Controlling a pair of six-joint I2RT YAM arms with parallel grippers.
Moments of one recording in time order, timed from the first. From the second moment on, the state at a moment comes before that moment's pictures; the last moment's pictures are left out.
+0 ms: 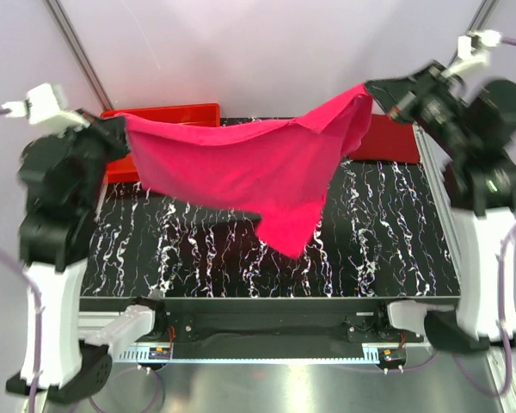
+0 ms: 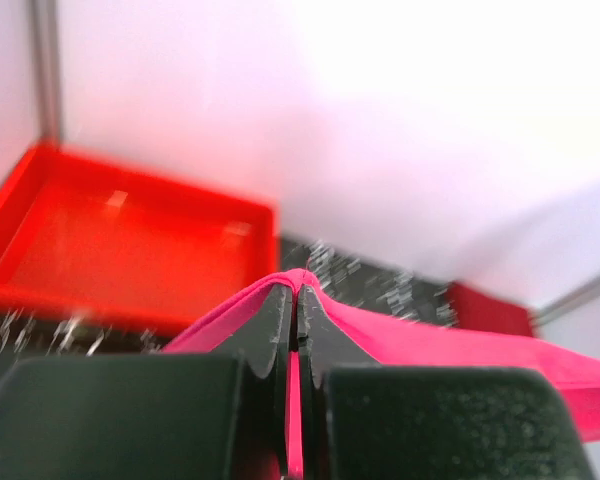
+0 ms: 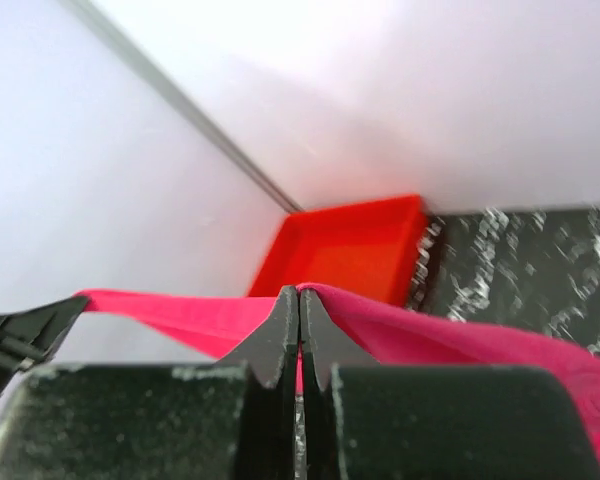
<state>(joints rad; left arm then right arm) -0.16 1.01 1.65 -0.64 -0.20 -0.41 0.11 1.31 1.91 -0.54 -0.39 0.68</state>
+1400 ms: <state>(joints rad) -0.17 1.42 1.04 -0.41 -0.17 -0.35 0.11 1.58 1.53 -0.51 -0.22 0.55</state>
